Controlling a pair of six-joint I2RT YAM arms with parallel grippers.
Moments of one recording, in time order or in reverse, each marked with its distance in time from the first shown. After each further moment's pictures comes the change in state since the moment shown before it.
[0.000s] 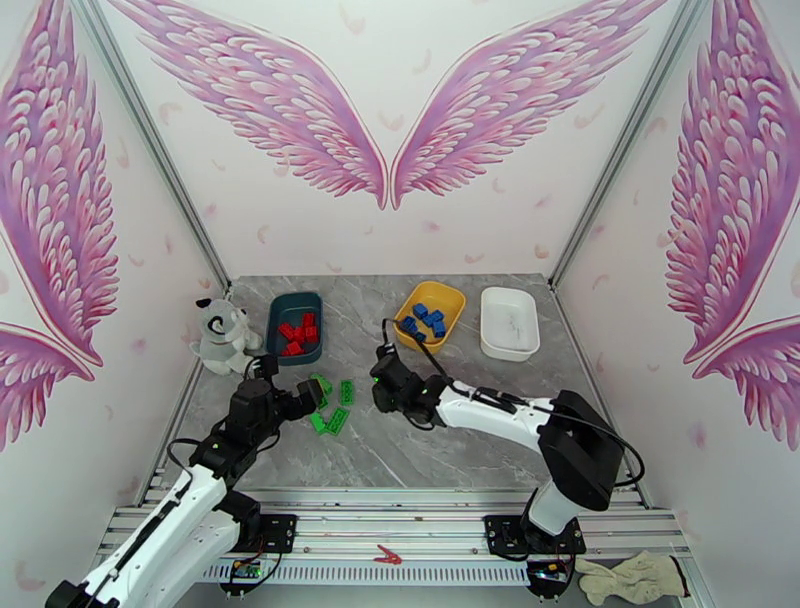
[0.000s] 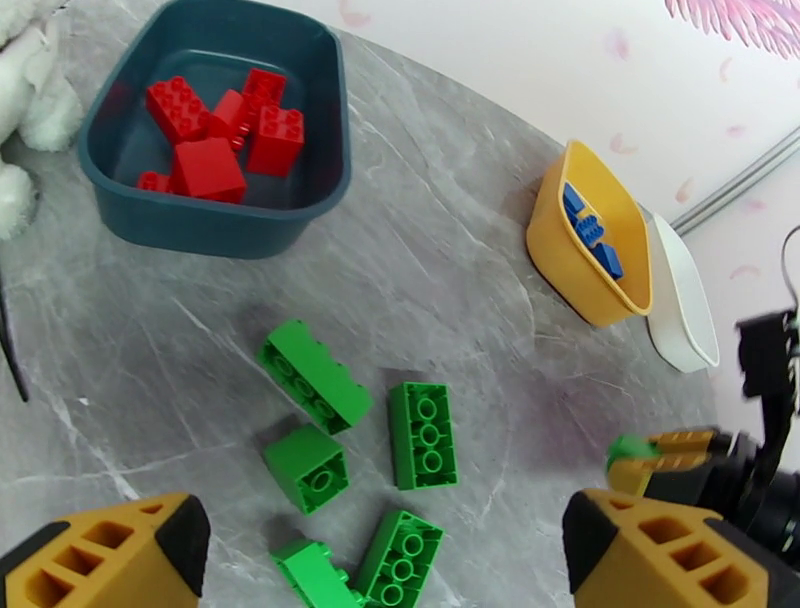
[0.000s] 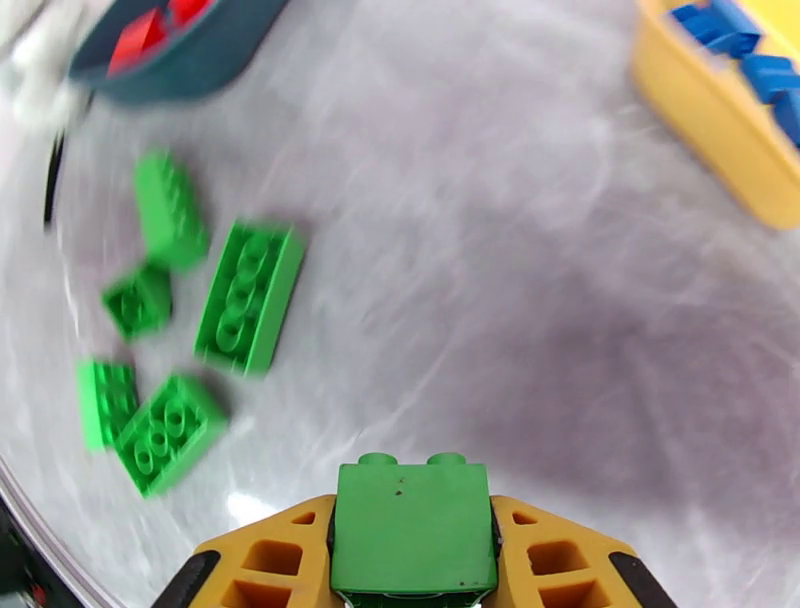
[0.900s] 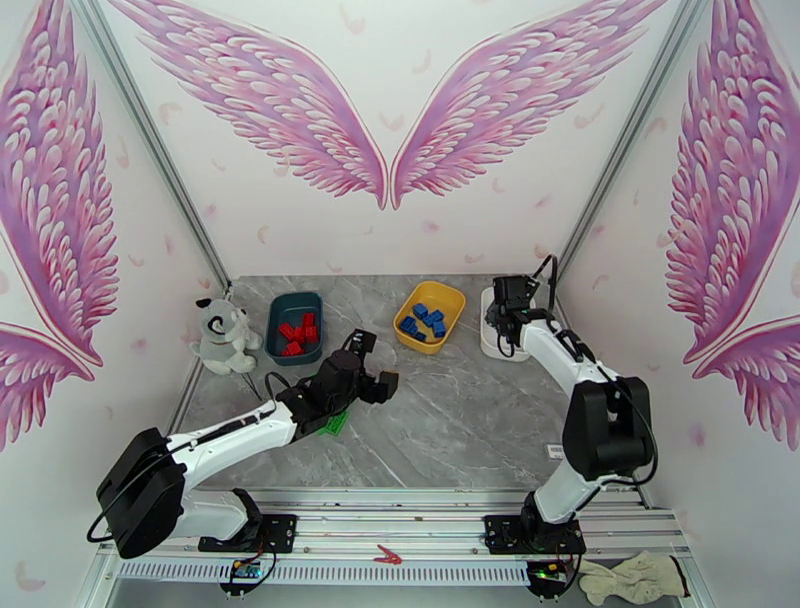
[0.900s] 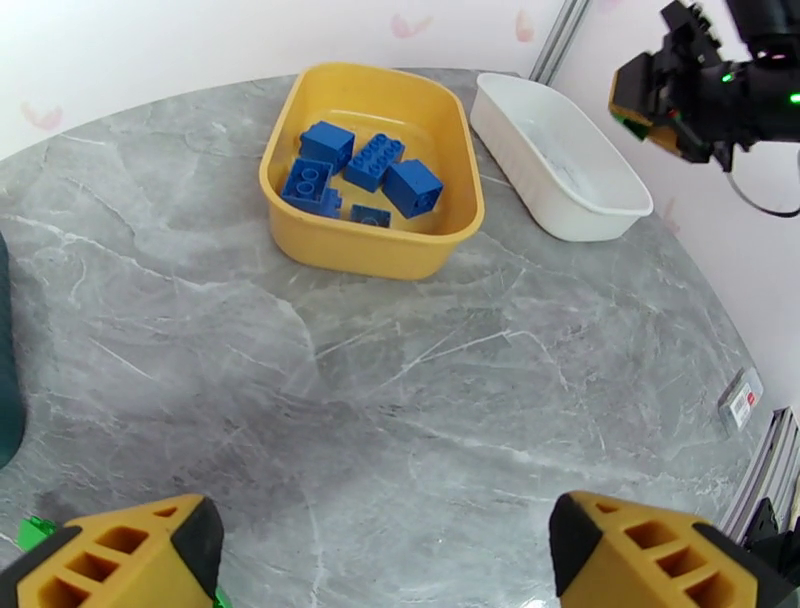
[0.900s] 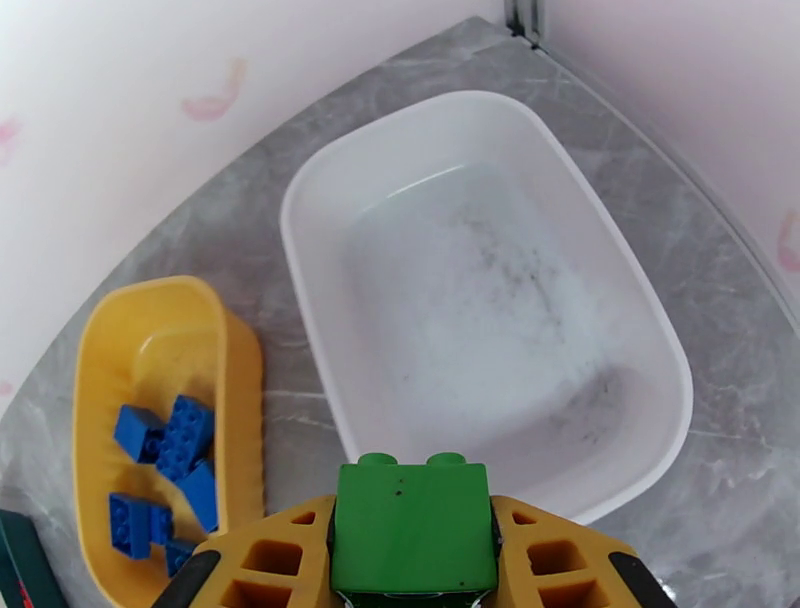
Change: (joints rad) left arm -0.398 0.564 0.346 0.241 -0.140 0.249; right arm -0.756 0.124 0.270 -0.131 0.099 0.080
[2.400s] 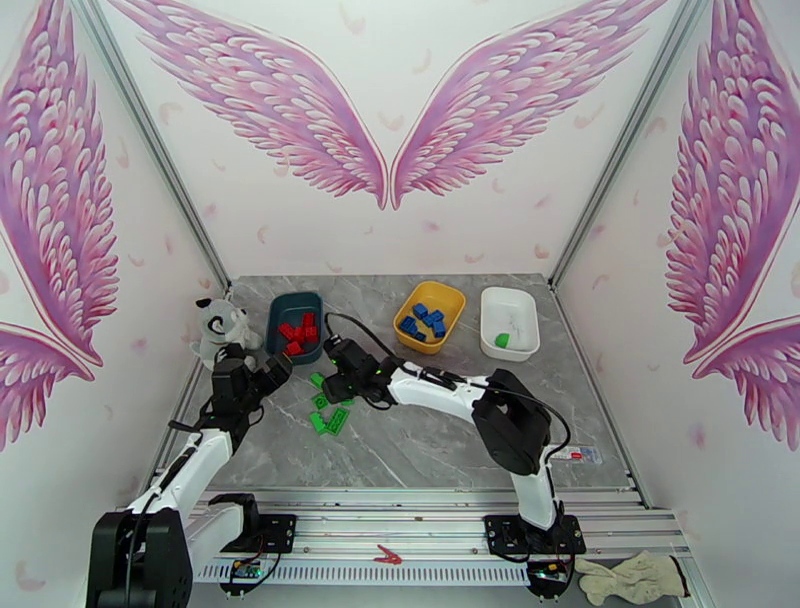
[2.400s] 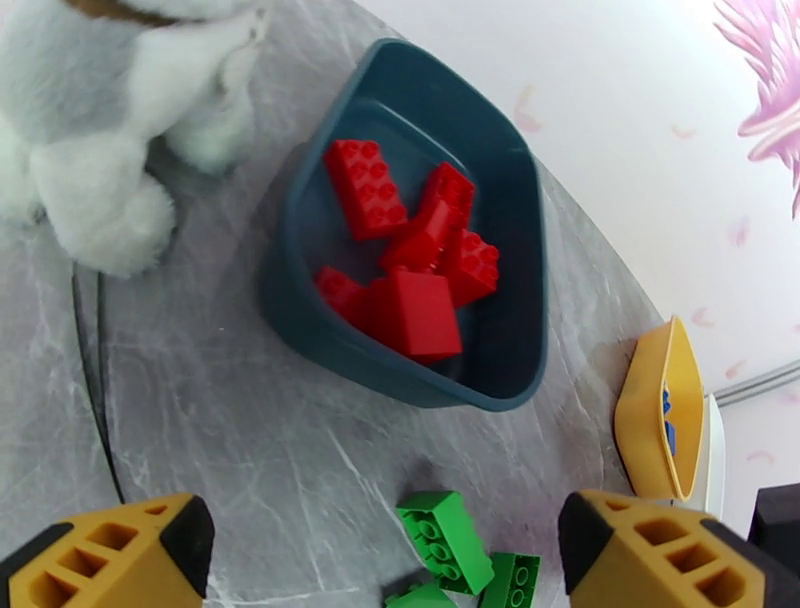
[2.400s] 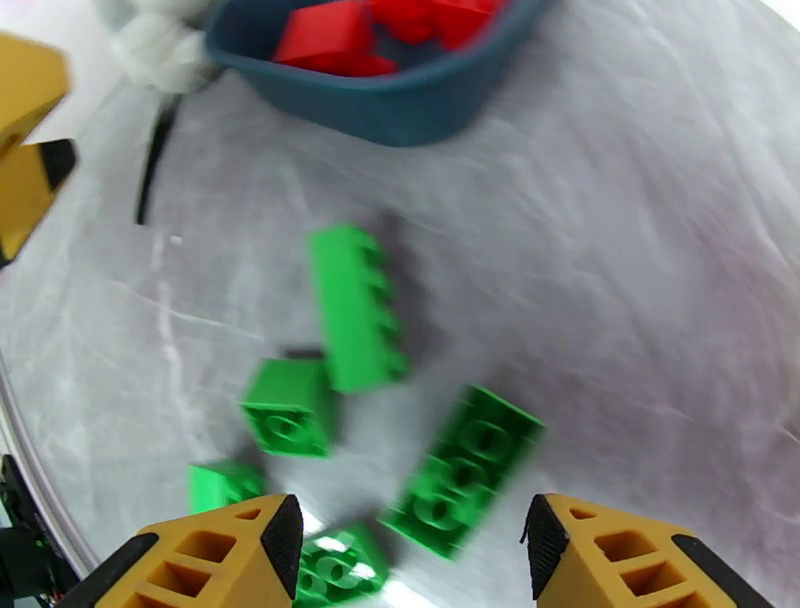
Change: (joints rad) left arm 0.848 -0.282 -0.365 0.036 0.293 -0.329; right arm 0.872 0.300 0.217 0.108 -0.286 -0.314
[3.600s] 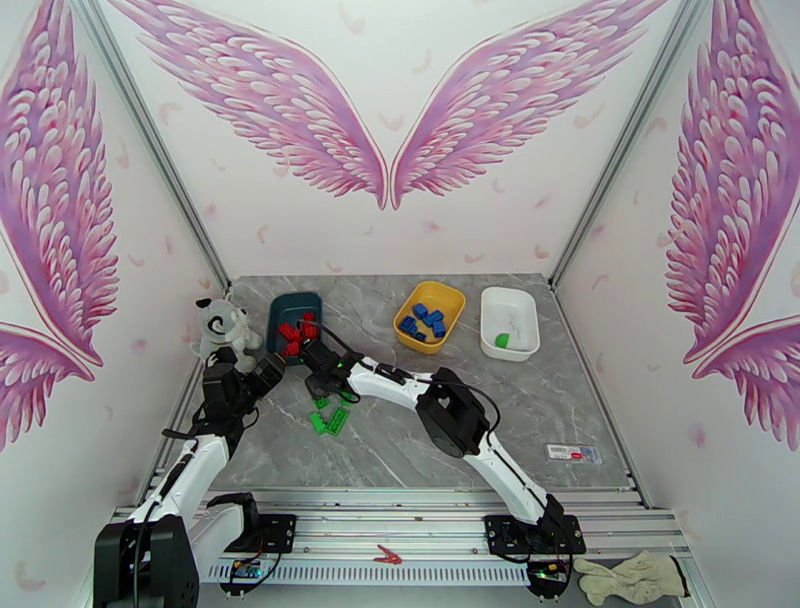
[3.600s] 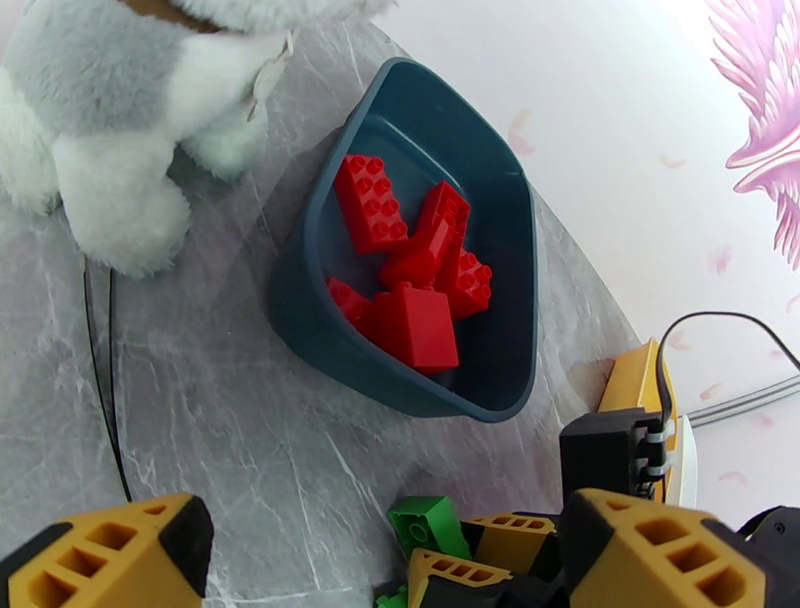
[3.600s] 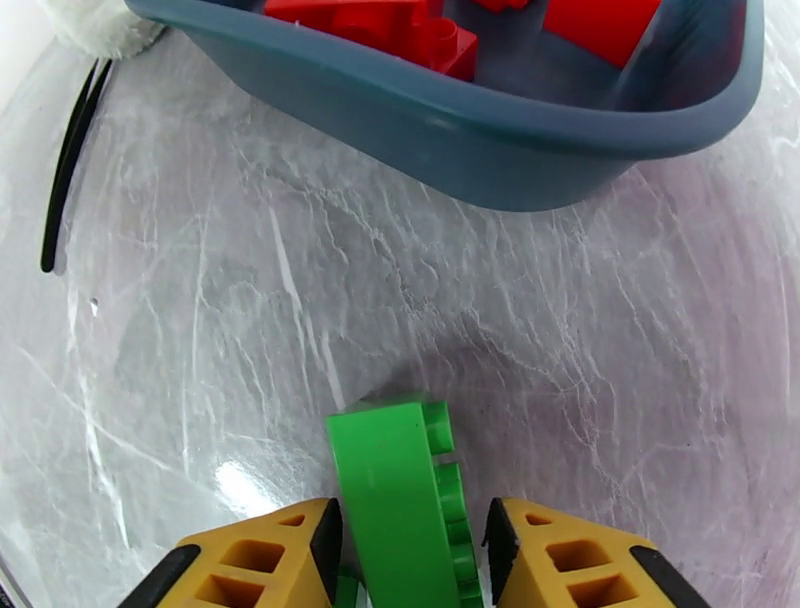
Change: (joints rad) left arm 0.050 -0.037 -0.020 0.019 0.062 -0.027; right arm 0.009 0.386 0.460 -0.204 0.051 -0.044
